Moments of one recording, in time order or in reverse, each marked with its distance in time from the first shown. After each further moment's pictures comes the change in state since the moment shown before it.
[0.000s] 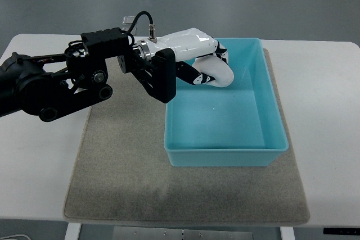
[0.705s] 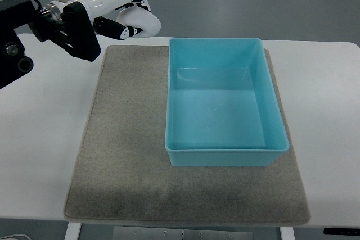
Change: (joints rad) left arm 0.063 0.331 -0.201 -0.098 -0.026 0.005 -0.002; right arm 0.000 0.000 0.000 0.000 0.001 0.000 0.000
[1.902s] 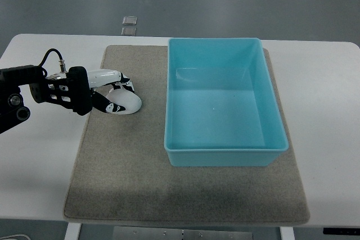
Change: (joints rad) left arm 0.248 0.038 0.044 0.059 -0.085 -0.204 0.022; right arm 0.000 0.000 0.000 0.000 0.000 0.000 0.000
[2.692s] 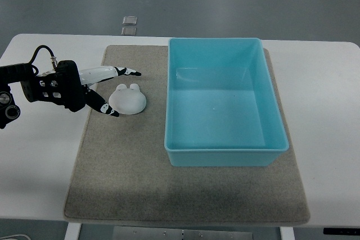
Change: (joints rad) left arm 0.034 0.049 -0.028 -0.069 -0.074 0.003 0.001; right arm 0.000 0.000 0.000 0.000 0.000 0.000 0.000
